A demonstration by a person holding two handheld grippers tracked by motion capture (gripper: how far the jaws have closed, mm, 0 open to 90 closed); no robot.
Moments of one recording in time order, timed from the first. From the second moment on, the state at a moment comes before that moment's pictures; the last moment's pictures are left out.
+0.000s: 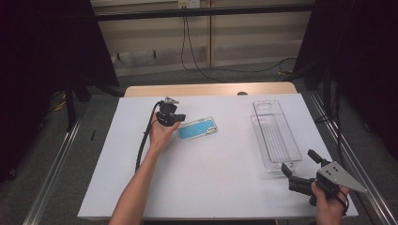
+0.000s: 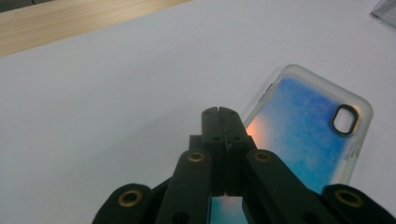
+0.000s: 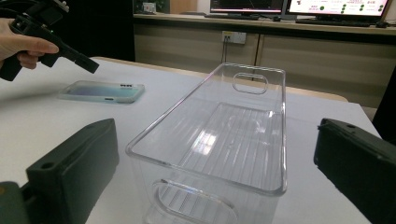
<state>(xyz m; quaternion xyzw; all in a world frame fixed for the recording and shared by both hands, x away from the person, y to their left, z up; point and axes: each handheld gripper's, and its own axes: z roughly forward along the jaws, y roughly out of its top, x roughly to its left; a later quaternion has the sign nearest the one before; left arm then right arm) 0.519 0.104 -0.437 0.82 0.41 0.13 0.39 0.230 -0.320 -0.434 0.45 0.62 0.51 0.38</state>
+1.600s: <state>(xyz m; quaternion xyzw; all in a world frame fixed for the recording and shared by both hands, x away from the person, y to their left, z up) 0.525 0.106 -0.456 0.83 0.41 0.12 0.34 0.230 -0.321 -0.433 0.45 0.62 0.51 0.38</state>
